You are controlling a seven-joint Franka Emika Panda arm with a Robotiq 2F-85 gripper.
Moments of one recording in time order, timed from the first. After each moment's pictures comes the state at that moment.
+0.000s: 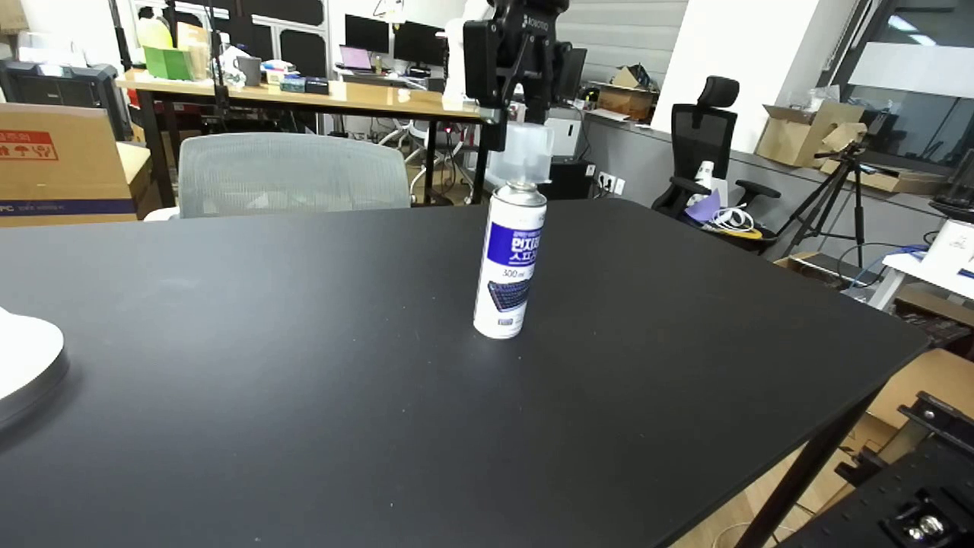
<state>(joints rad) 0.08 0.02 0.10 -2.30 -0.02 2.26 -0.27</state>
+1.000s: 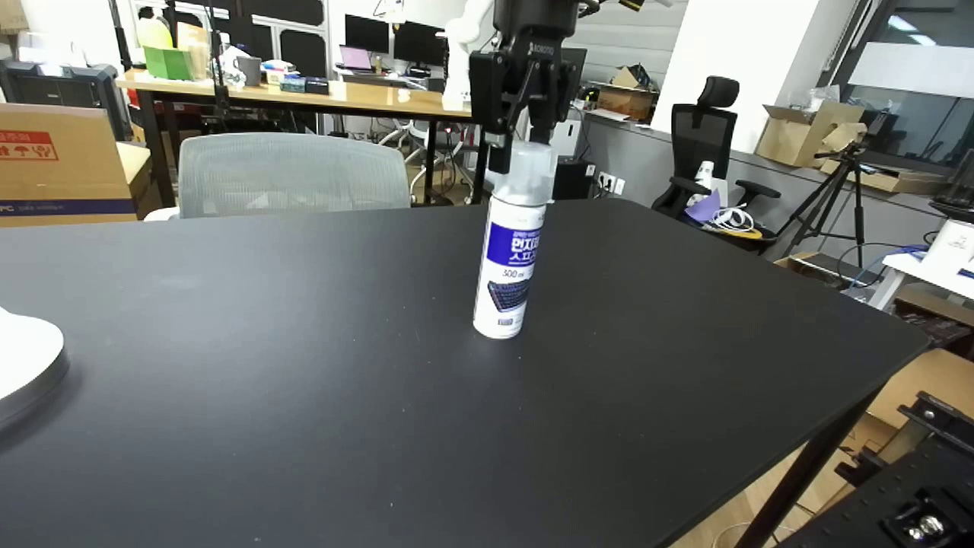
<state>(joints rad) 0.07 0.01 0.09 -2.37 -0.06 2.37 -0.23</state>
